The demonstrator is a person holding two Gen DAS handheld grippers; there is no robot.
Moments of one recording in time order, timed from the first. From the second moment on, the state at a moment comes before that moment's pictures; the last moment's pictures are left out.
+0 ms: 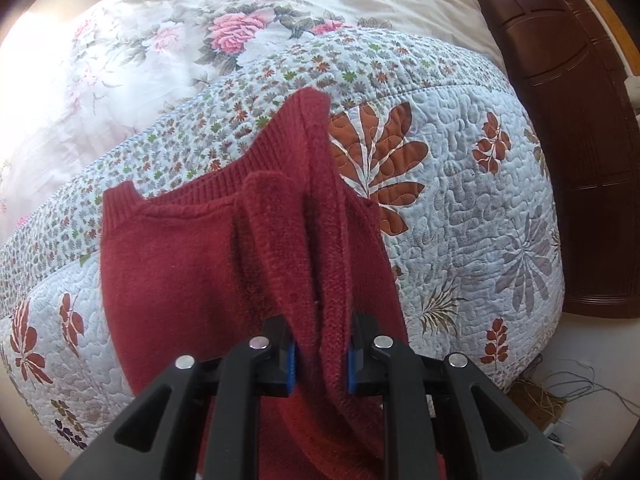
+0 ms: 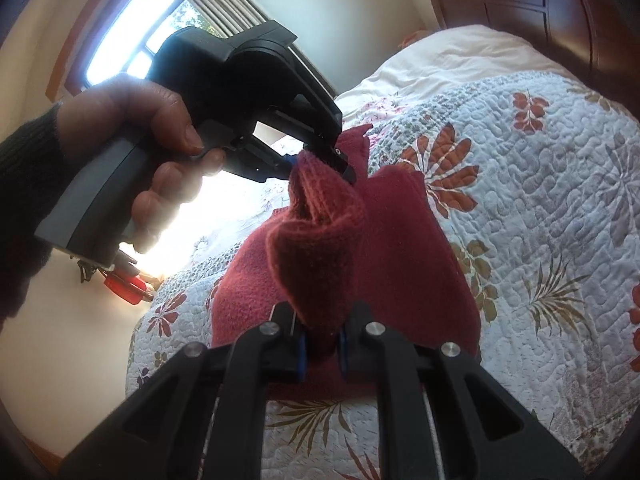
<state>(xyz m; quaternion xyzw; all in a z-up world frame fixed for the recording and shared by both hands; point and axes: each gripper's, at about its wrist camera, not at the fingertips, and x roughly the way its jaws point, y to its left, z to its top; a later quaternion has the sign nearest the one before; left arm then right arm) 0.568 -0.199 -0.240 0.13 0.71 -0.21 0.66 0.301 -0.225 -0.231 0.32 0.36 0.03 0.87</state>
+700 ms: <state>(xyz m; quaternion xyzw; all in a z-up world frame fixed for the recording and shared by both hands) 0.468 -0.024 -0.188 -0.09 0.60 -0.34 0.71 0.312 -0.279 -0.232 0.24 0.44 0.27 0.82</state>
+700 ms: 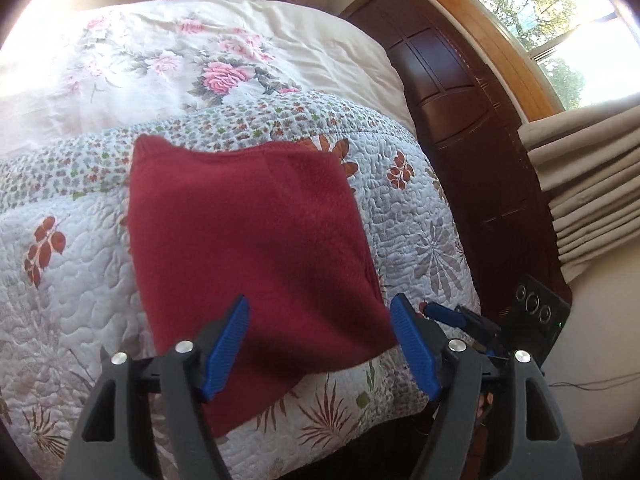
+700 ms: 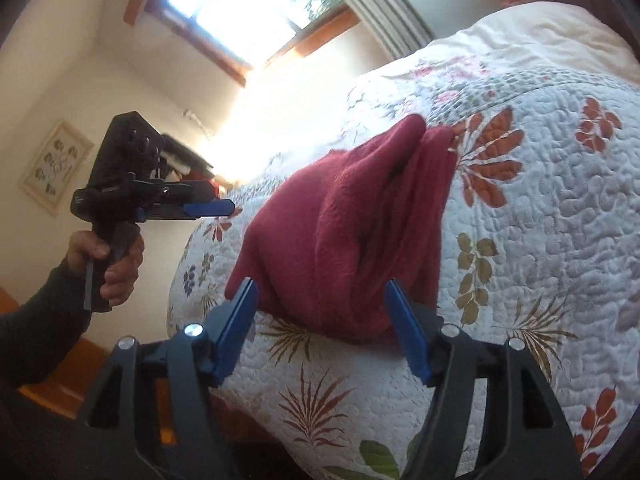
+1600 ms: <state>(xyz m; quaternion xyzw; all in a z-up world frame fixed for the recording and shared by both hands) 0.437 -0.060 -0.283 -0.14 0.66 -0.43 0.60 0.418 -0.313 -0.270 0.34 0.49 0.24 0.77</state>
